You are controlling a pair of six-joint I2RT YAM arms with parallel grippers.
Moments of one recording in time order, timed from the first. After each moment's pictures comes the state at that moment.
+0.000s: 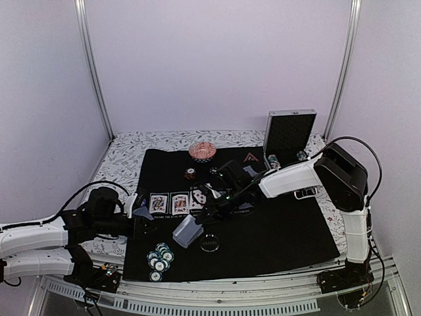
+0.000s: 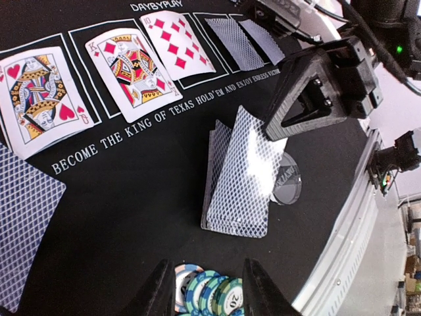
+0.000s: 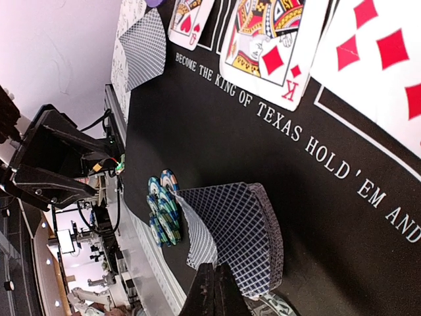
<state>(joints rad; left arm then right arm) -0.69 0.83 0.26 -0.09 0.30 -0.53 0.90 2.12 1.31 -0.02 -0.76 0.75</state>
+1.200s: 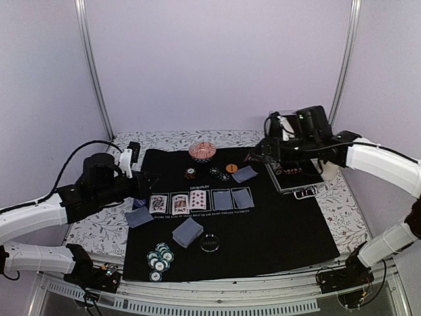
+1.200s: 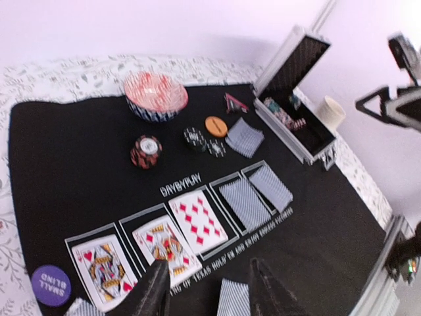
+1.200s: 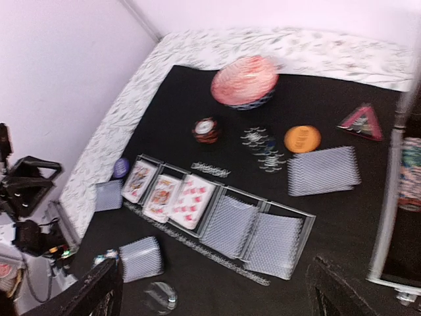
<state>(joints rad) -0.69 0.94 0.55 0.01 -0.02 -0.42 0.60 1.44 1.18 -0.35 -0.29 0.37</state>
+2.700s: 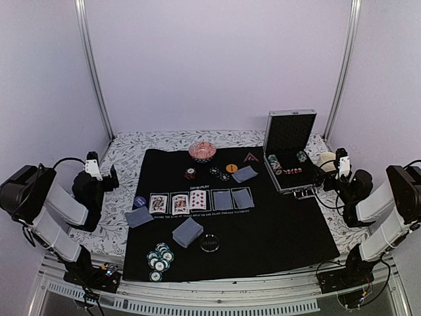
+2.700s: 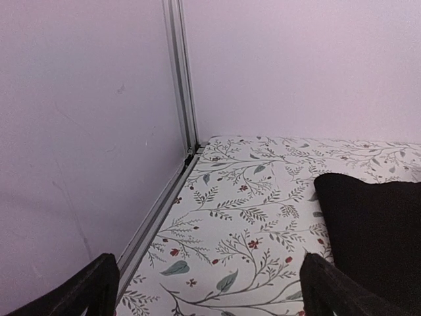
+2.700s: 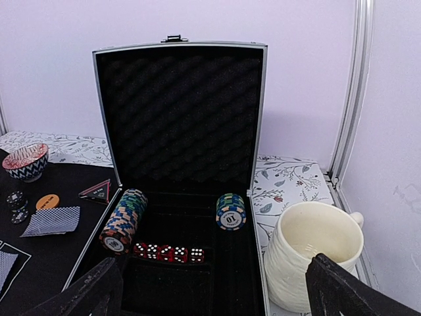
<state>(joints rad) -0.08 1.55 0.20 1.30 -0.38 0.08 -0.07 1.53 0.23 1.27 -0.27 -0.04</state>
